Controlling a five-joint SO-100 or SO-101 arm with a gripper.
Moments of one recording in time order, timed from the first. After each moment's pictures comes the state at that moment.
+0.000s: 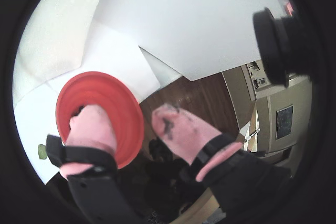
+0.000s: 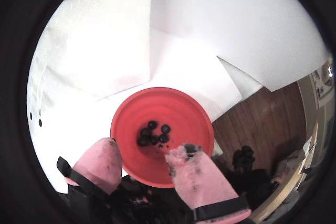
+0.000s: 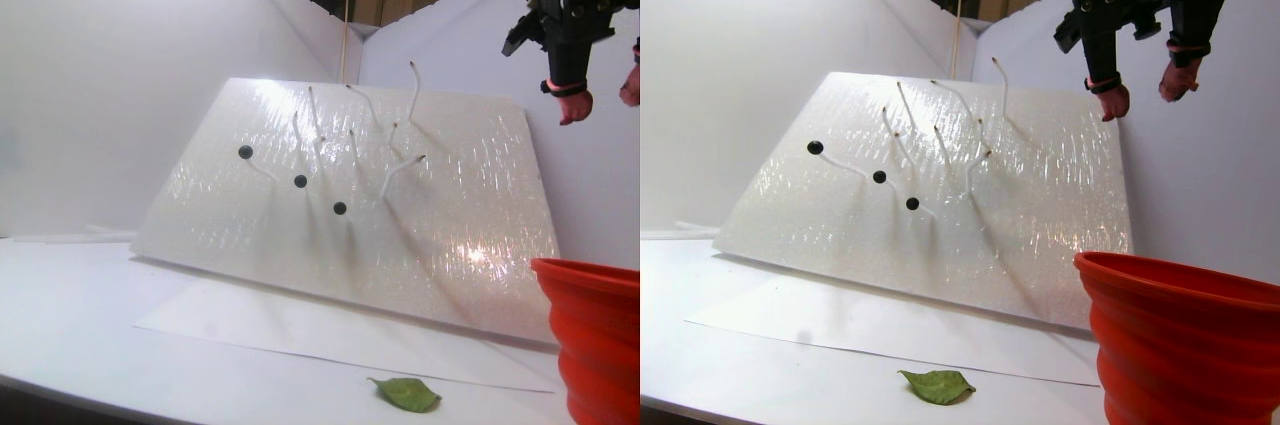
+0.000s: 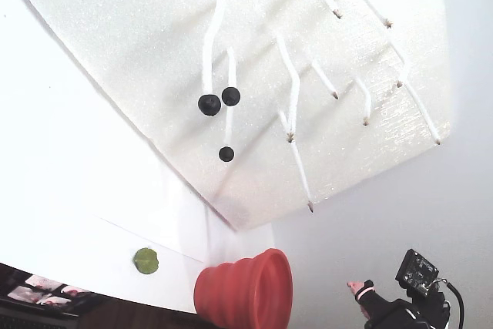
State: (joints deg) arm 45.9 102.2 129.2 1.9 -108.2
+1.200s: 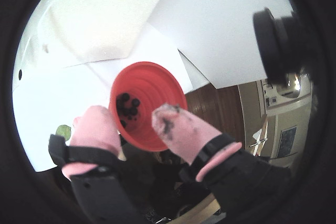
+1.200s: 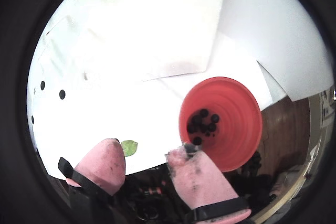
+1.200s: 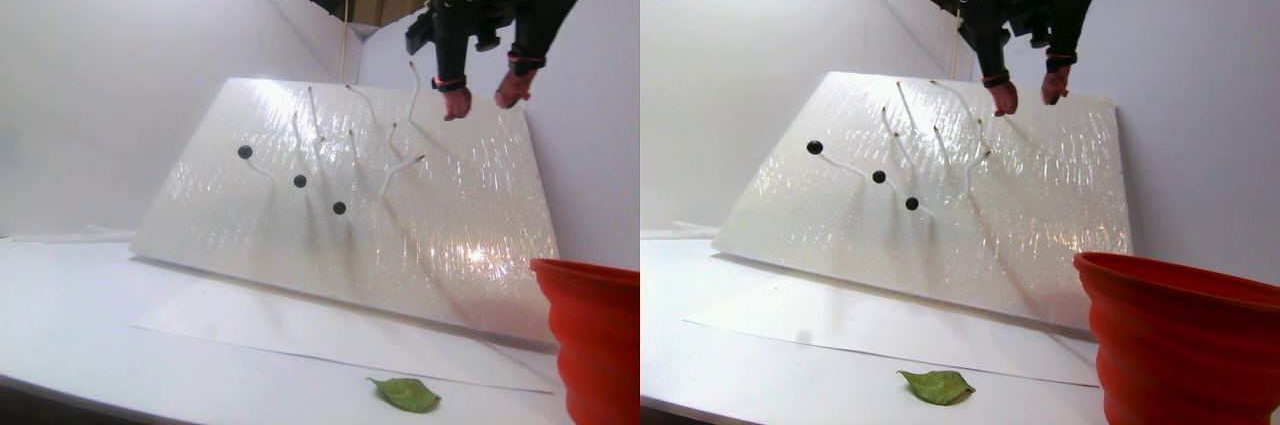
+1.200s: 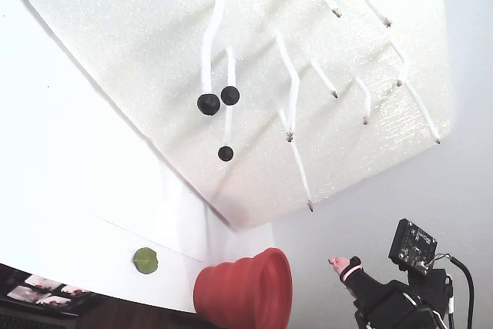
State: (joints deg) arm 31.6 114.5 136.6 10.0 -102.8
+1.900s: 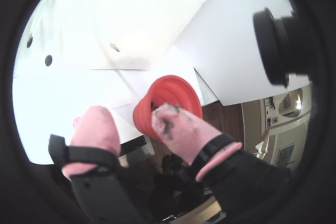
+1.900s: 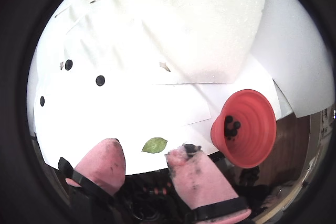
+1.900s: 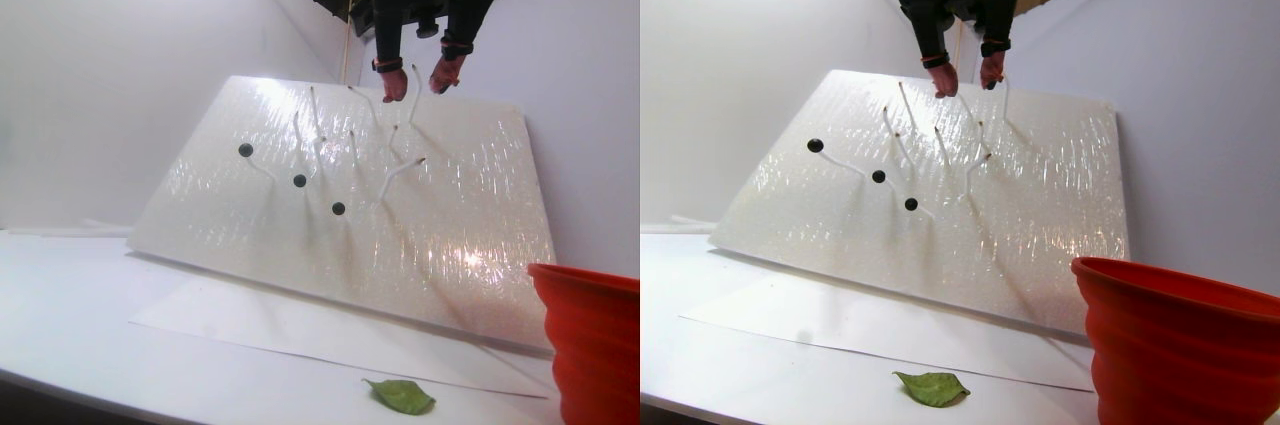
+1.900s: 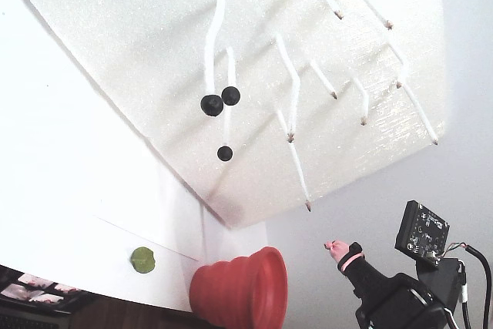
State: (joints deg) arm 22.2 123.9 140.8 14.2 -100.0
